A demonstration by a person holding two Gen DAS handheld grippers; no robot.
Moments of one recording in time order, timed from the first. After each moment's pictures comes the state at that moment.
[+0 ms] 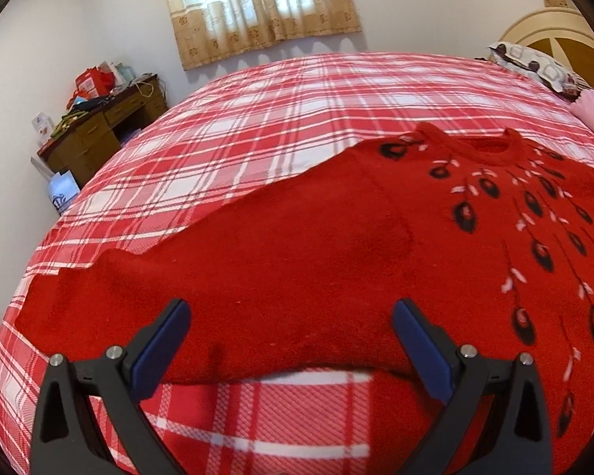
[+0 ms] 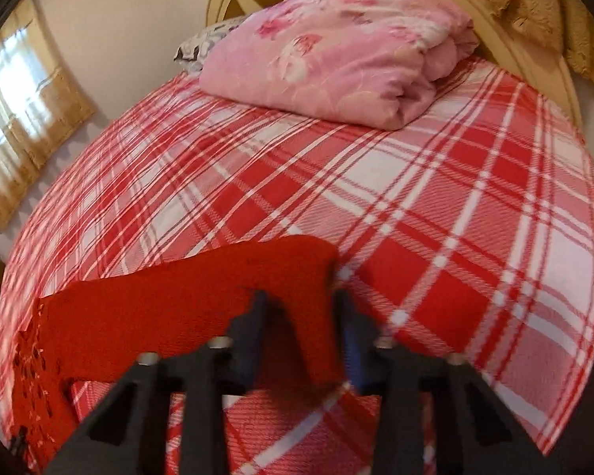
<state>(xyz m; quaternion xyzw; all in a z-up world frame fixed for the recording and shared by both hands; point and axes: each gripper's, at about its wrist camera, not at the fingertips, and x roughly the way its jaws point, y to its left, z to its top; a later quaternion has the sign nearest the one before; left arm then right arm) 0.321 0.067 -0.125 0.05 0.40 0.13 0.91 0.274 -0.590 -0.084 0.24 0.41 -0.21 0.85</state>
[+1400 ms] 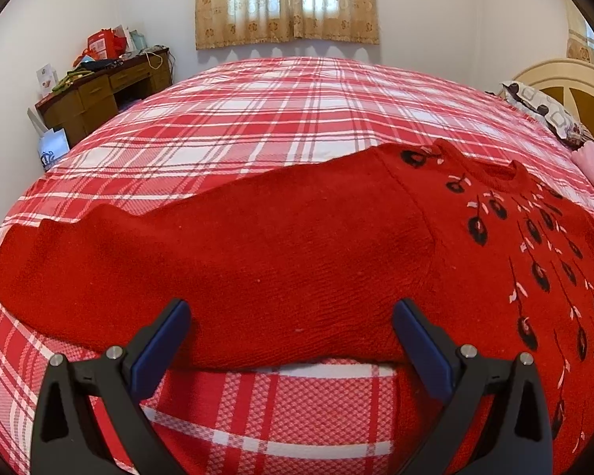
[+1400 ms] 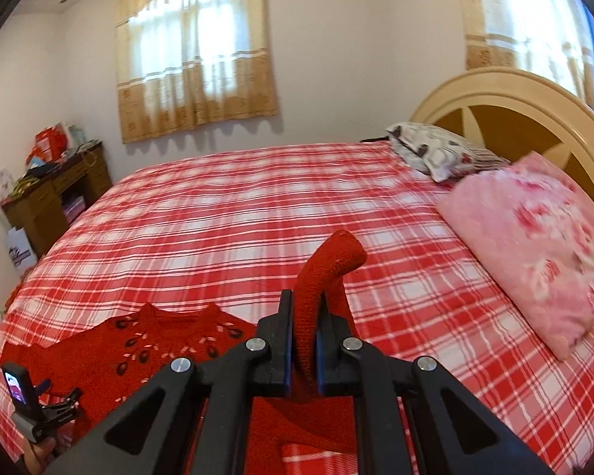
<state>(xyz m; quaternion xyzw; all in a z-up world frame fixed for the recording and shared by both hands) 0.314 0.098 -0.134 -0.05 0.38 0.11 0.92 0.380 -0.288 0.088 0.00 0.29 0.02 0.96</state>
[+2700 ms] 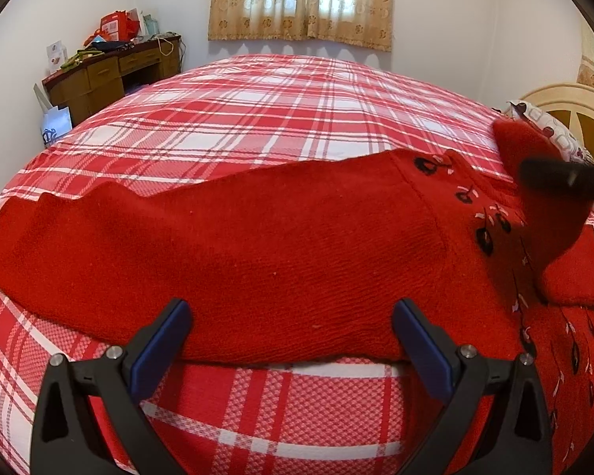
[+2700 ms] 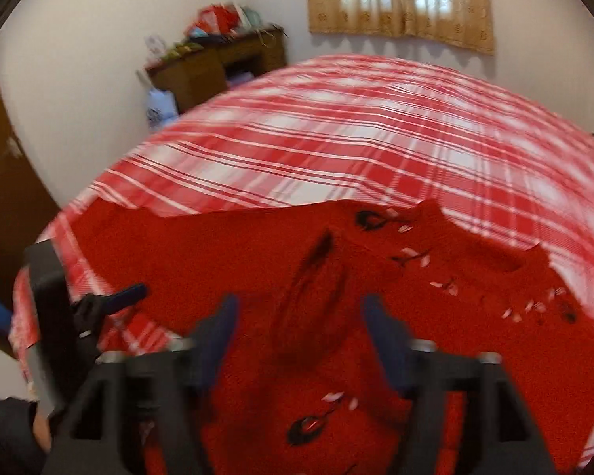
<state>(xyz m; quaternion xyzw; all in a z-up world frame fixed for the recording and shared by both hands) 0.309 0.110 -0.138 -0.09 0.38 0.12 0.91 0.402 -0.025 -0.082 -0.07 0.40 0.34 0.85</state>
